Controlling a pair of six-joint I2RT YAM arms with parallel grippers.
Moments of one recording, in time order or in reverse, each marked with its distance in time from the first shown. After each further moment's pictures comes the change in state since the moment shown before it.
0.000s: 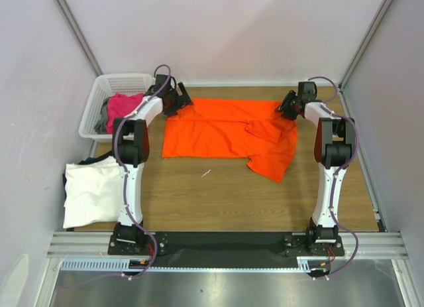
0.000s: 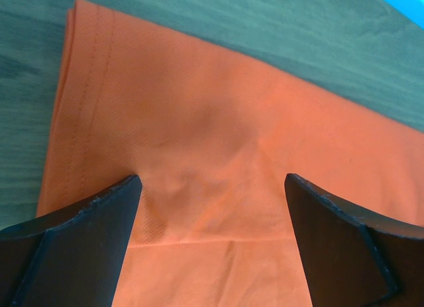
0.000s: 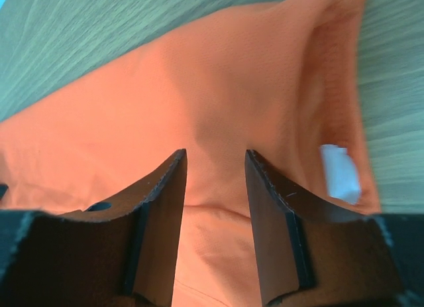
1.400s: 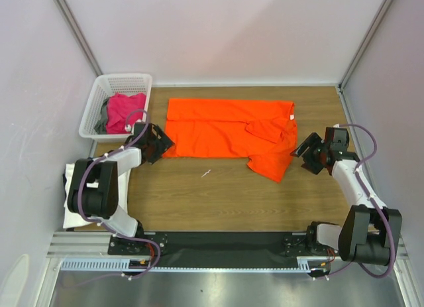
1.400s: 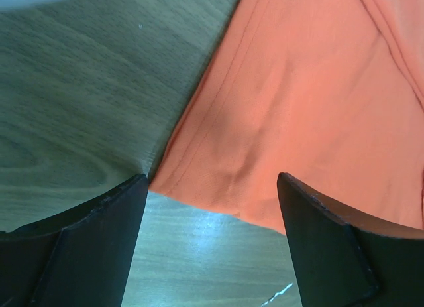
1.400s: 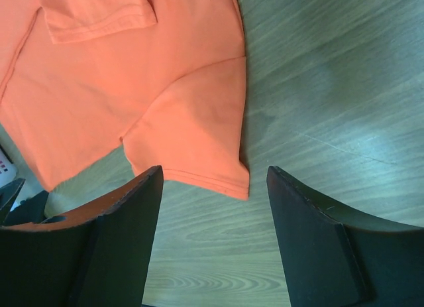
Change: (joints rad) left arm 0.041 -0.822 -1.217 0.364 -0.122 -0.215; right arm -0.106 -1.078 -0.964 -0.245 -0.026 0.061
